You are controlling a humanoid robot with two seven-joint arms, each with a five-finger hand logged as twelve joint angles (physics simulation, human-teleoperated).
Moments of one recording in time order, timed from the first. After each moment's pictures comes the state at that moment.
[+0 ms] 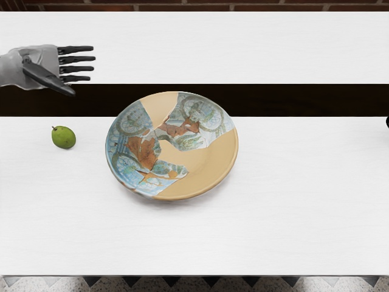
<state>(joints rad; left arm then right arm) -1.12 0.80 -0.37 -0.92 -0.05 -0.61 0.35 0.10 0.00 -0.06 0.25 -0.13 0.02 0.08</state>
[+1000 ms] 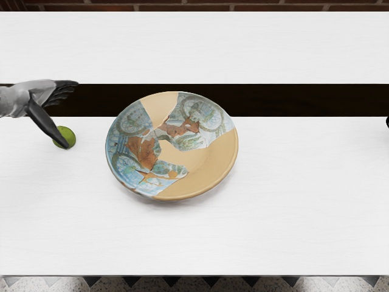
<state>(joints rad) -1.13 0.98 -0.18 -1.45 0.58 -0.07 0.34 0.08 0.00 -0.04 0.25 -0.12 0.02 0.07</state>
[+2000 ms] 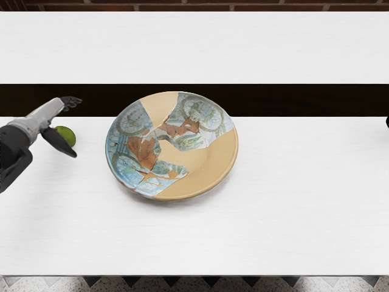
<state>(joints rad) -1.08 0.87 0.08 -1.55 0.91 0.49 0.32 0.08 0.00 -0.04 0.25 -0.12 0.02 0.07</state>
